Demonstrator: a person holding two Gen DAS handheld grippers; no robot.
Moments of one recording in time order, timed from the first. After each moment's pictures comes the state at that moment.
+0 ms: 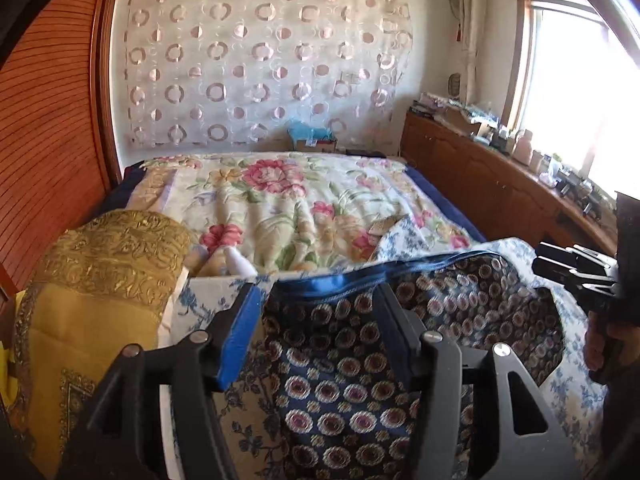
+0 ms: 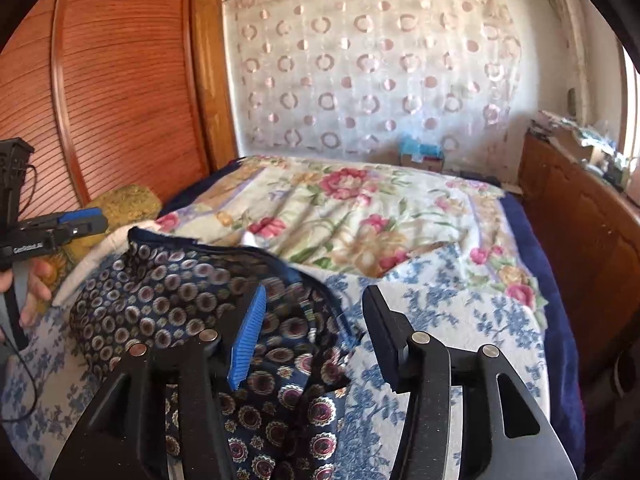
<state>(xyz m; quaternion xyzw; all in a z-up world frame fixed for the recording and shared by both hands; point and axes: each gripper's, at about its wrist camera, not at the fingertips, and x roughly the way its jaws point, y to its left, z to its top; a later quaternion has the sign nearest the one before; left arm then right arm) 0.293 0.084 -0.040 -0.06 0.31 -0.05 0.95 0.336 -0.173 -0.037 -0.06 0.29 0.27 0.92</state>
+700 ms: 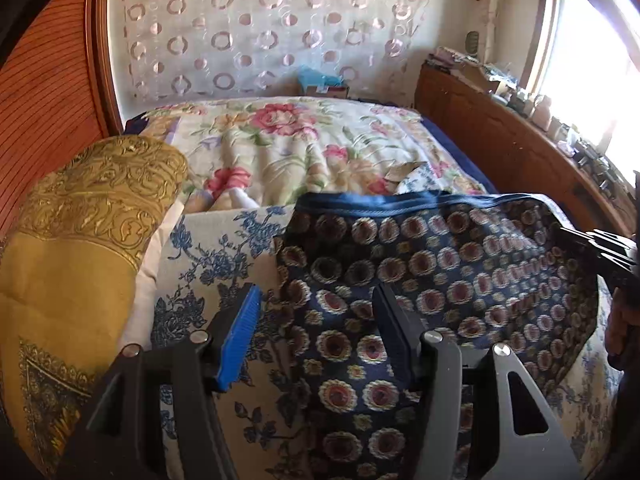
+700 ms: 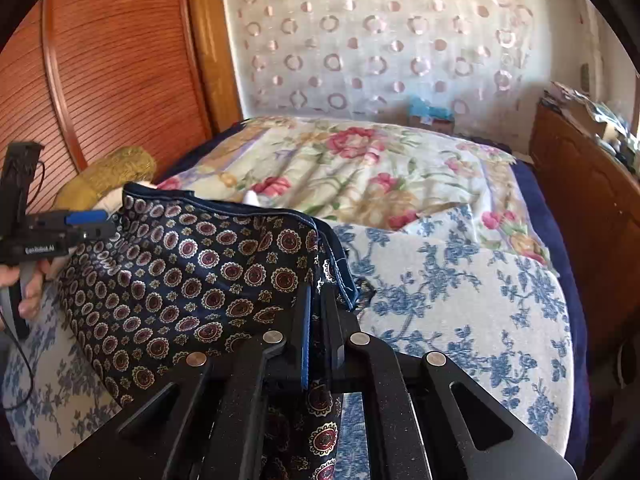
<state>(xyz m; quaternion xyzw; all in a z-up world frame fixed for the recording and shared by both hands) 0.313 0.086 -0.088 -0.06 0.40 -0.04 0.91 0.354 -0.166 -0.071 -0.07 0.36 0.26 0.89</state>
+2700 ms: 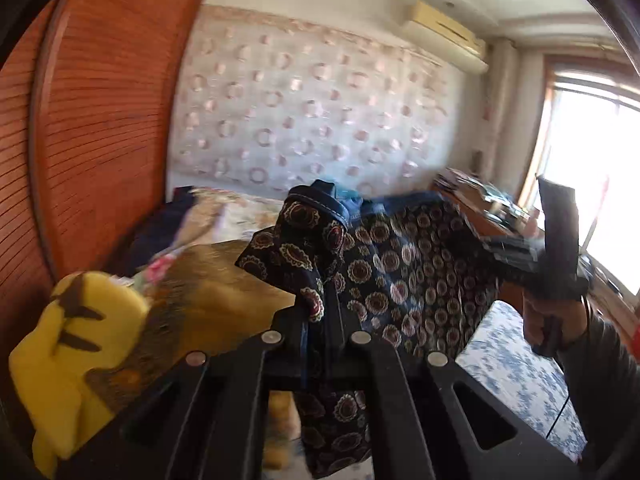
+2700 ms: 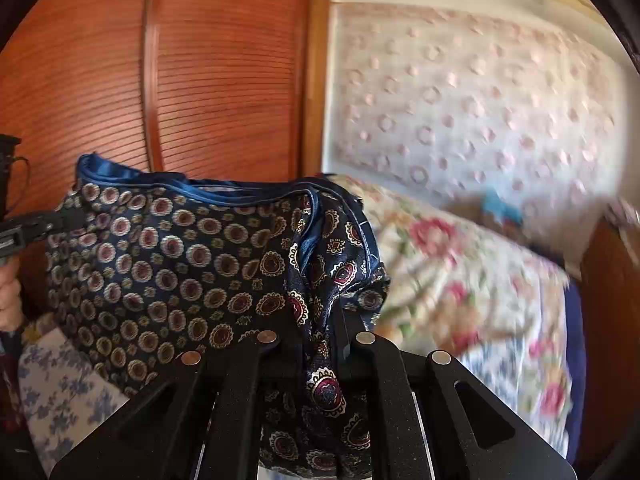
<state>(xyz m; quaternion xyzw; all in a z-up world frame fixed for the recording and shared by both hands) 0.154 0.218 0.021 -0.14 0.21 0.00 0.97 0.340 0.003 0.037 -0.16 0.24 0.40 0.87</state>
